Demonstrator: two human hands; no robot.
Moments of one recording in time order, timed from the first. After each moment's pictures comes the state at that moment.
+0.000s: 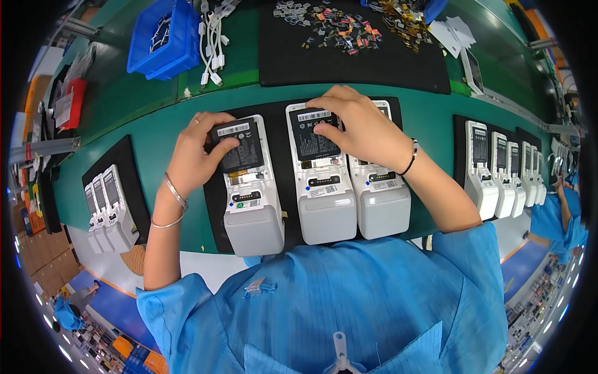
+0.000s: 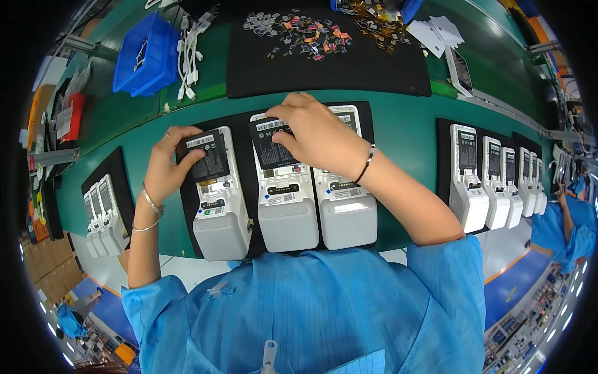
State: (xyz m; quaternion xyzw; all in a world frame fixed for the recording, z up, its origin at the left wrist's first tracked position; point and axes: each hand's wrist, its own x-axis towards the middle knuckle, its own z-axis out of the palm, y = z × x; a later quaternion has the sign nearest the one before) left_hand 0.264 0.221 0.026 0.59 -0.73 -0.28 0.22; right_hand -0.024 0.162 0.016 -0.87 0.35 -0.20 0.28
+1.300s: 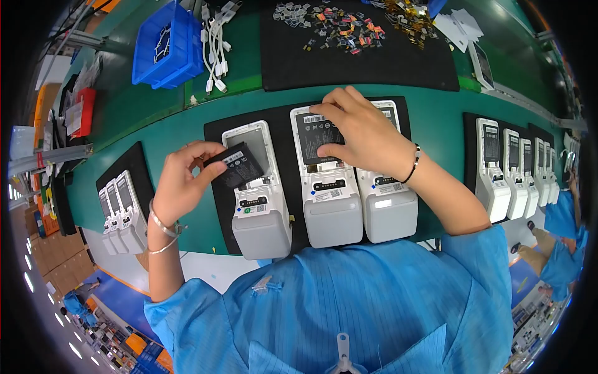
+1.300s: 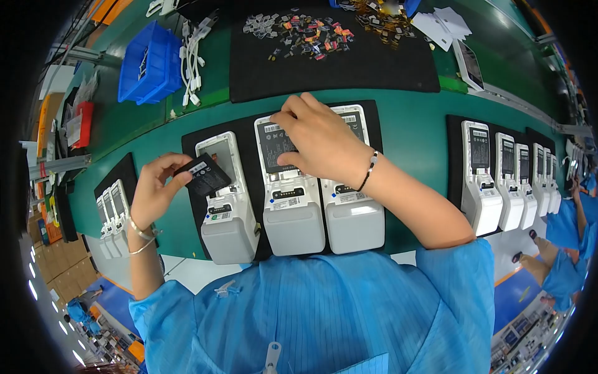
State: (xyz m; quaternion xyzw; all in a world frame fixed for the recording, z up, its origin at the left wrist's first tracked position) left_hand 0.275 0.240 0.063 0.61 -0.63 -0.43 0.21; right_hand -0.027 0.170 0.015 -0.88 0.35 -0.18 0.27
